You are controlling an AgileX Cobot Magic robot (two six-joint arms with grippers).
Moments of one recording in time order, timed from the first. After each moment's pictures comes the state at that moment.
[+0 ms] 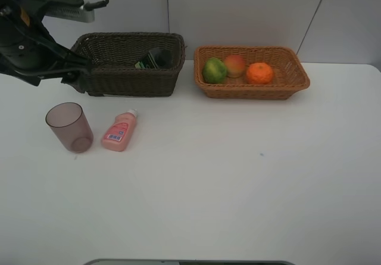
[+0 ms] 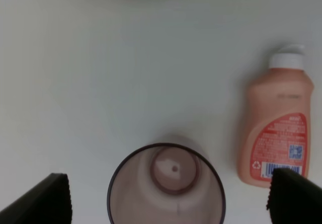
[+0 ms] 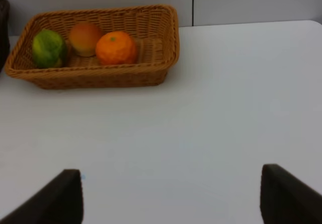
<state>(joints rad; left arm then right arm) -0.34 1.53 -1.00 0.26 0.69 -0.34 0.05 -0.01 -0.52 -0.09 1.06 0.07</state>
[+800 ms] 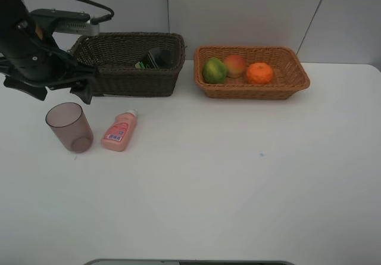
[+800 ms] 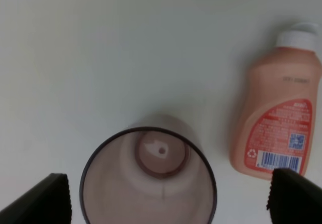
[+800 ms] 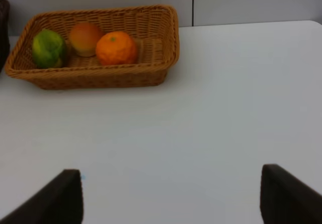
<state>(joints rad) -0.35 1.60 -1.00 0.22 0.71 -0.39 0.05 -0.01 -0.52 -0.09 1.06 0.07</state>
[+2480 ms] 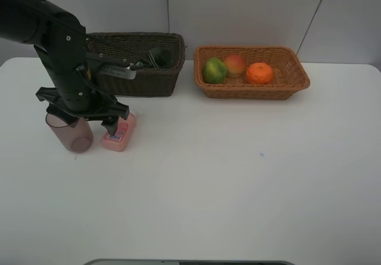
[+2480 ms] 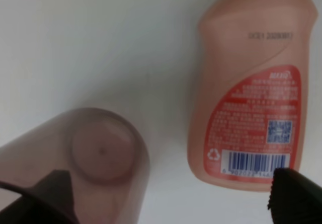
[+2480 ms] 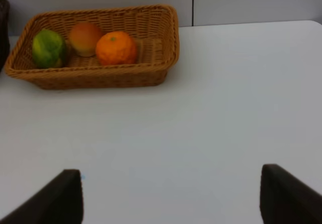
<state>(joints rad) -0.44 1.84 -1.02 0.21 0.66 -0.37 0.05 -0.01 -0.52 -0.09 1.06 0.07</state>
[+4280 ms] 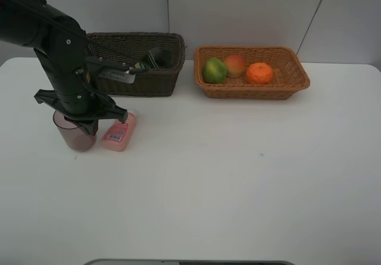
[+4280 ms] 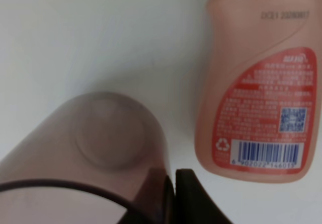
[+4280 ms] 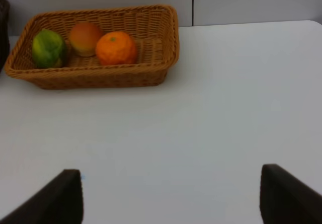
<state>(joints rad) -0.44 1.85 -1.01 0.22 0.67 -0.37 0.05 -0.01 -0.52 -0.09 1.06 0.07</state>
